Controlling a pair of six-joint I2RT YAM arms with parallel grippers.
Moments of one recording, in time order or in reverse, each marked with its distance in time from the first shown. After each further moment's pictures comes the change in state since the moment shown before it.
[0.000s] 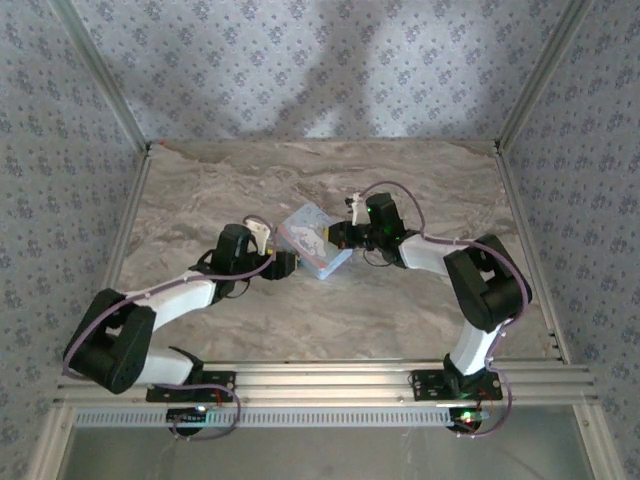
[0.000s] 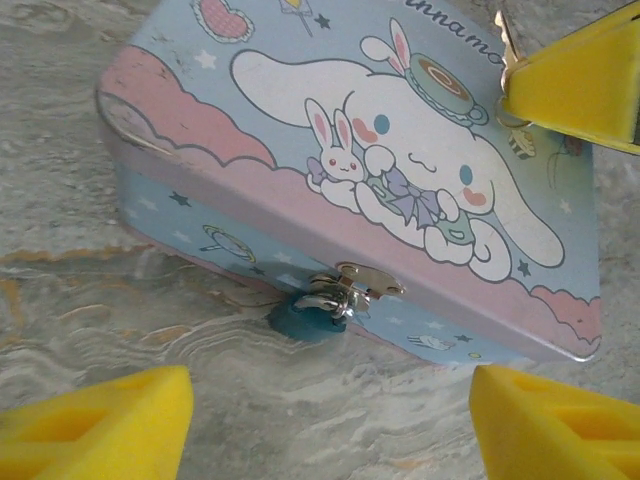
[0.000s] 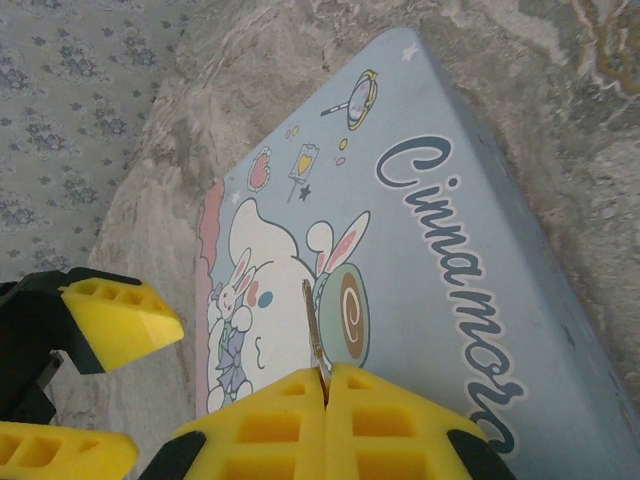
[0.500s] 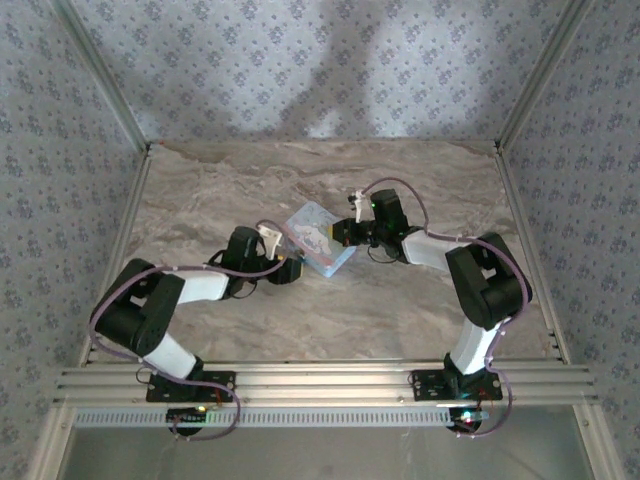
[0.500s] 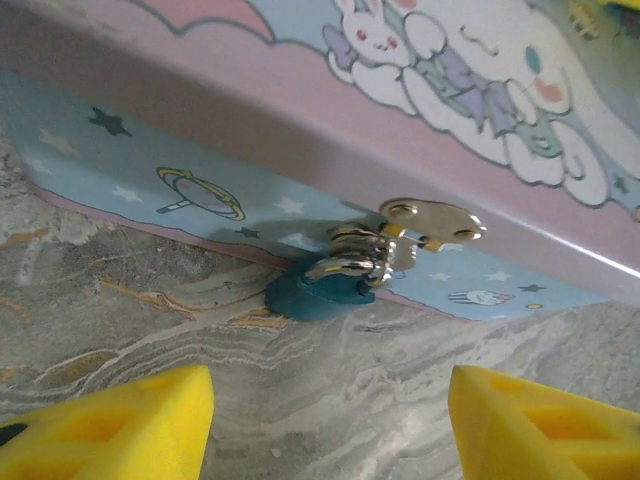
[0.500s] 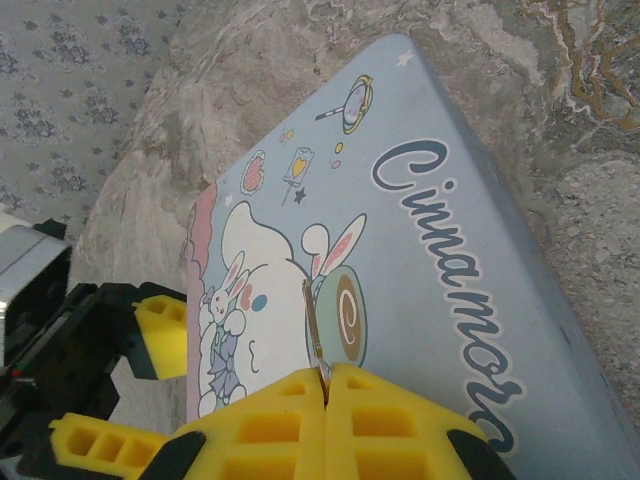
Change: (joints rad) left arm -0.002 0.209 0.005 0.143 0.092 0.046; right arm -0.027 0.011 0.026 -0.044 -0.029 -0.070
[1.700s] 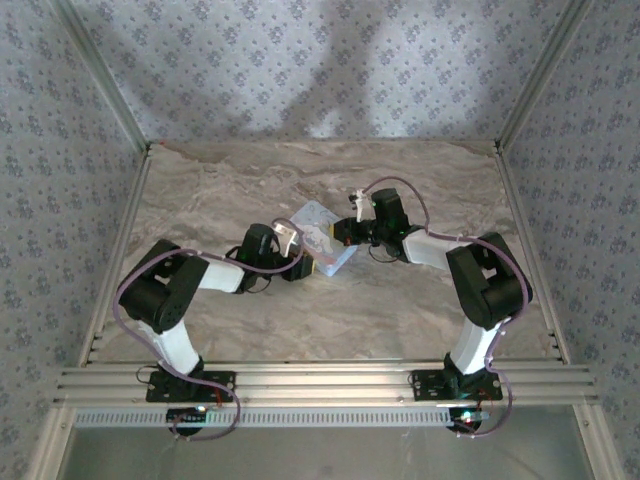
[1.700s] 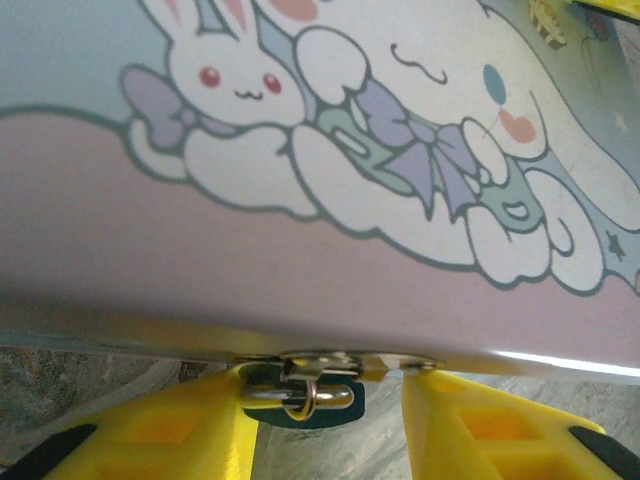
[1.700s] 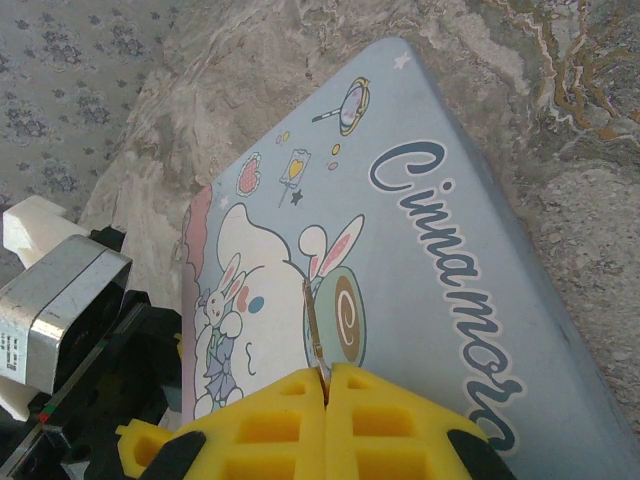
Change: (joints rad) left arm -0.056 0.167 0.084 0.132 0.064 -0.047; right arm -0.003 0.000 0.004 -0.008 0.005 -0.018
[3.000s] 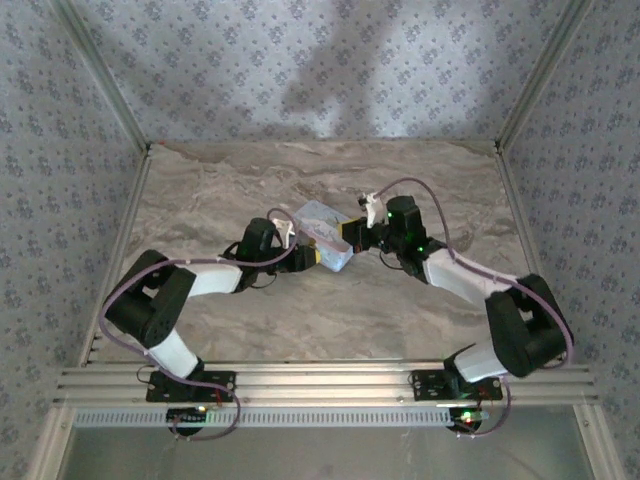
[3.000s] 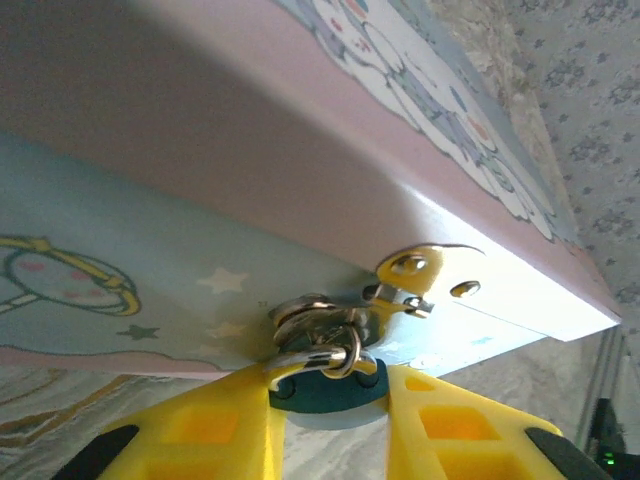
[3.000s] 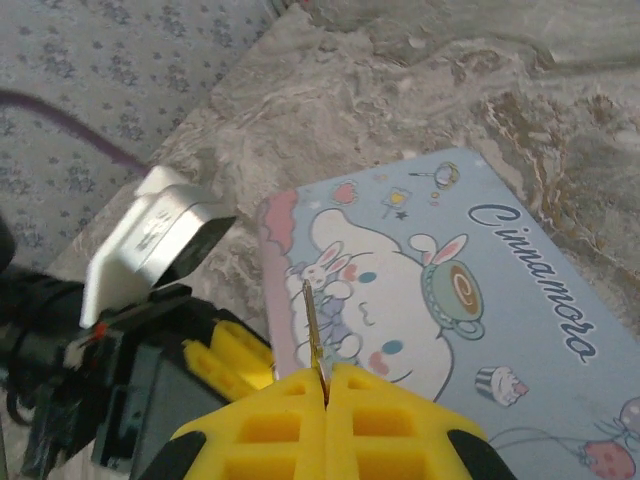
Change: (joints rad) left arm -0.034 -0.117 0.028 -0.072 0.023 -0.357; right arm 0.045 -0.354 -0.173 0.002 0.120 -0.150
